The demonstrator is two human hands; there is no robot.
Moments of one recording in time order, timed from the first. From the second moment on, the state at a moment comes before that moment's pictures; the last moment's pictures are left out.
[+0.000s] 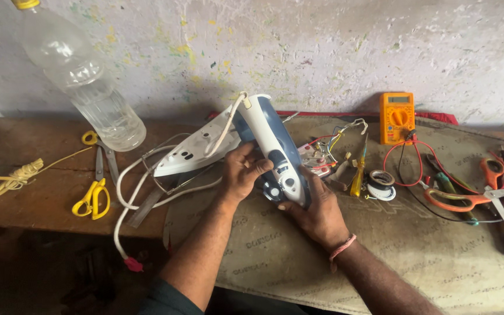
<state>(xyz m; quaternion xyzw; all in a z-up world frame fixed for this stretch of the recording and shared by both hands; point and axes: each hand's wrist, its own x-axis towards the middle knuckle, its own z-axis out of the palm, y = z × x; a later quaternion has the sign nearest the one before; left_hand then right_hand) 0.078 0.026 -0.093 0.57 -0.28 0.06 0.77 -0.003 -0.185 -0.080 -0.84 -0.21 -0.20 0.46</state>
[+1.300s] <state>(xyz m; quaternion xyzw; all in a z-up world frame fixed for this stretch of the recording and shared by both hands) 0.053 0.027 -0.075 0.58 -0.31 0.09 0.75 -0.017 -0.190 -0.072 -0.82 -0.26 -0.28 0.42</state>
